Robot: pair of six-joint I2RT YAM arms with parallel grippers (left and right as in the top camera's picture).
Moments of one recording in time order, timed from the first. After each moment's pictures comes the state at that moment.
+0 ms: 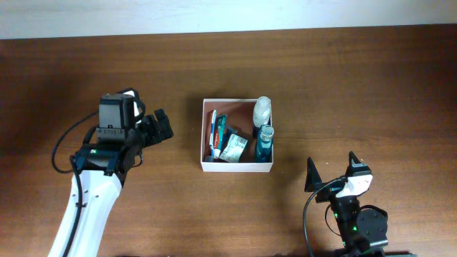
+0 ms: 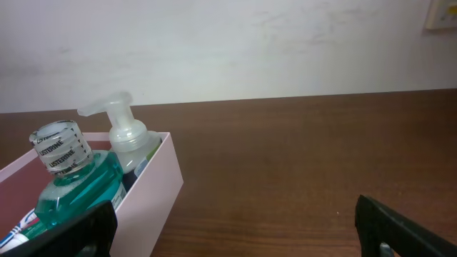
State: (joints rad) left arm -0.09 1.28 1.01 -0.62 0.02 -0.38; right arm 0.14 0.02 0.01 -0.07 0.01 0.11
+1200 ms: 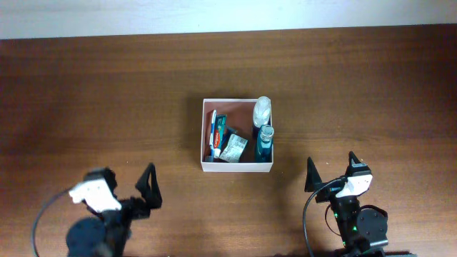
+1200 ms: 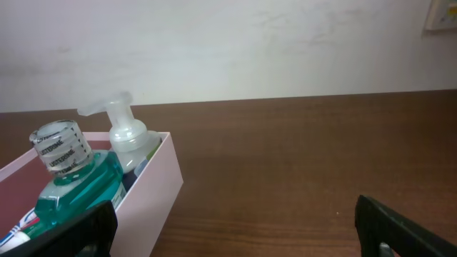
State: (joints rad) left arm -0.09 0.24 0.57 -0.63 0.01 -0.38; right arm 0.14 0.02 0.01 -0.07 0.01 0.11
